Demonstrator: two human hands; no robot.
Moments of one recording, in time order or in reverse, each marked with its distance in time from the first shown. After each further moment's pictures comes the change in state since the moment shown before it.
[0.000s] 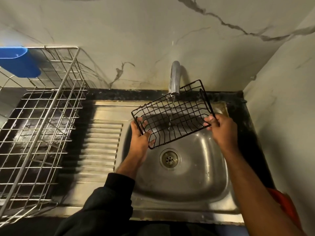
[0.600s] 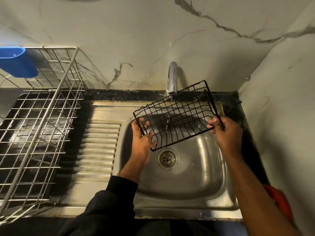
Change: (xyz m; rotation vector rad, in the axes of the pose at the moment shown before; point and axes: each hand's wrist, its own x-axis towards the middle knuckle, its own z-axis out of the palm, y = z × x) left_hand -0.027 0.008 0.016 -0.022 0.036 -0.008; right_hand -0.023 0.003 -0.020 0.120 0.097 -0.018
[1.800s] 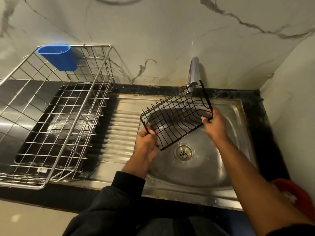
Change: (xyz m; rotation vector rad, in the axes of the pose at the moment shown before) left_hand -0.021 -0.008 -0.059 -0.213 0.140 -0.149; right_hand -0.012 0.000 0.081 -0.117 -0.243 0.090
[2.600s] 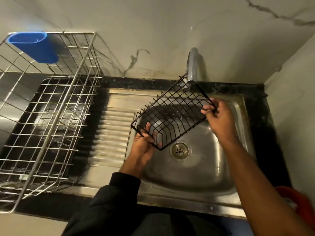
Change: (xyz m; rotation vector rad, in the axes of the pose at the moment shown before) left_hand 0.033 -0.023 0.002 -0.222 -0.134 -0.130; right_hand 0.015 -0.014 -0.025 0.206 0.027 -0.053
